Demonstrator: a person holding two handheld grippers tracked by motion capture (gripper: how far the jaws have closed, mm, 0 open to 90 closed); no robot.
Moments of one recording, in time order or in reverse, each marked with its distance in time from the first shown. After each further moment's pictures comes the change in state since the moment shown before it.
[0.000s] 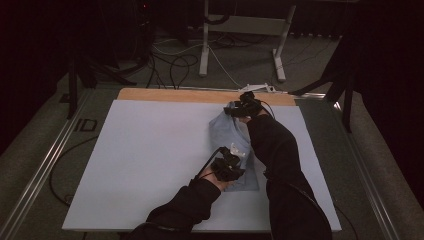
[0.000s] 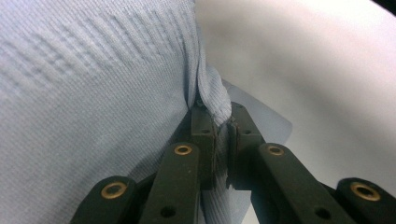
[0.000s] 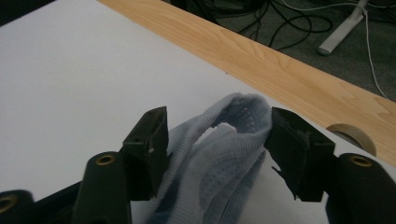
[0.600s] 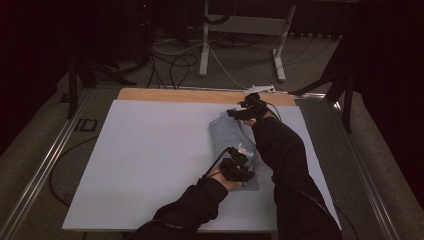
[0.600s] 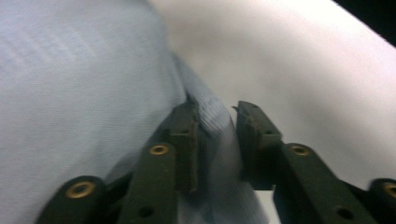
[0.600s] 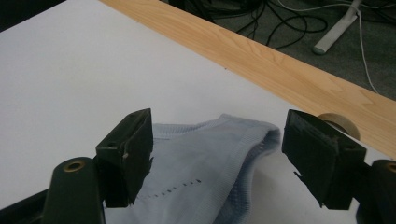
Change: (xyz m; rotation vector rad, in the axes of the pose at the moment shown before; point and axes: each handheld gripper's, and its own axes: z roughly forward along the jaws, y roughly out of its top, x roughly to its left) left arm -0.011 0.012 0.019 -0.004 -0.088 -0.019; right arm 0.006 -0.004 -0.025 -0.003 -0.010 0.002
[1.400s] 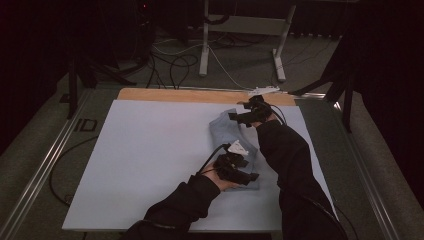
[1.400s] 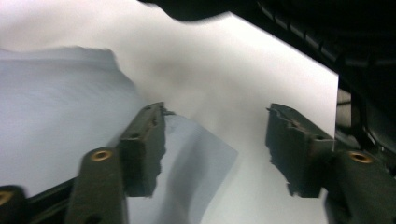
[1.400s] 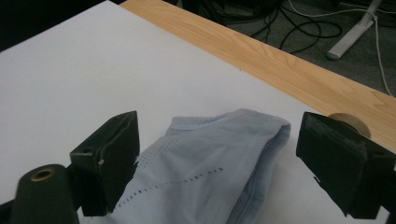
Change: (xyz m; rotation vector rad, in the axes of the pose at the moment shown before) left arm 0.009 -0.004 -0.054 -0.187 -0.126 0.072; right arm 0.006 -0.005 -0.018 -0.020 0.053 -0.002
